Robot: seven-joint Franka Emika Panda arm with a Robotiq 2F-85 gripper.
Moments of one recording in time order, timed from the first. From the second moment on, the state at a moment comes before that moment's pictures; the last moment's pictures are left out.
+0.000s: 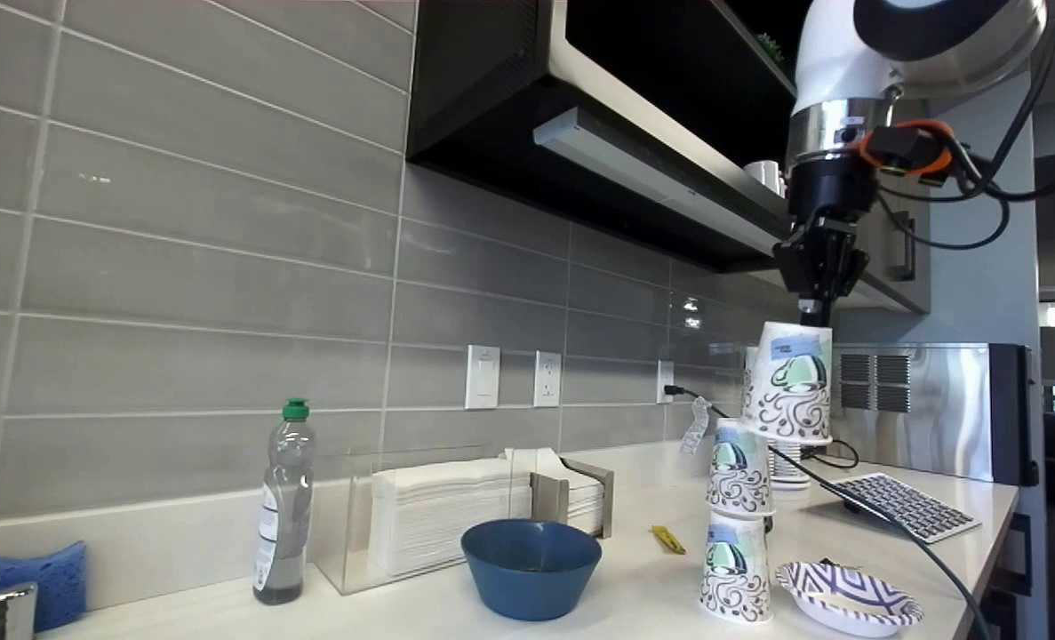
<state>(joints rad) -0.09 -0.59 0.04 -2.23 -0.09 1.79 0.23</state>
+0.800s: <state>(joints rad) -0.17 -0.50 -0.03 -2.09 -0.16 1.84 0.23</state>
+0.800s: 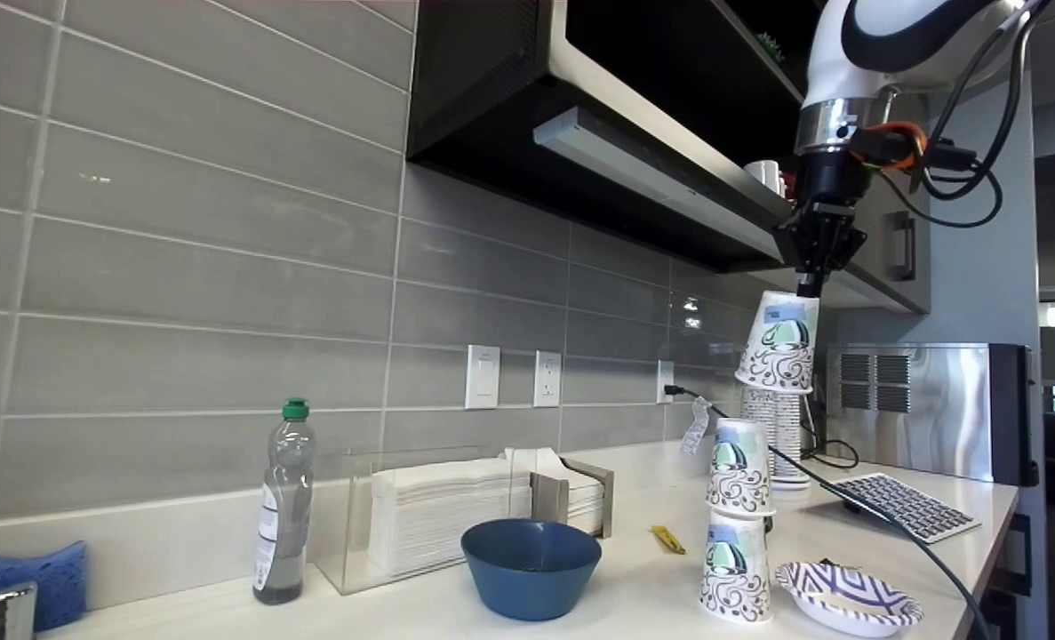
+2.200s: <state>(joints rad) -0.17 -0.27 -0.06 -1.96 -0.16 1.85 0.21</state>
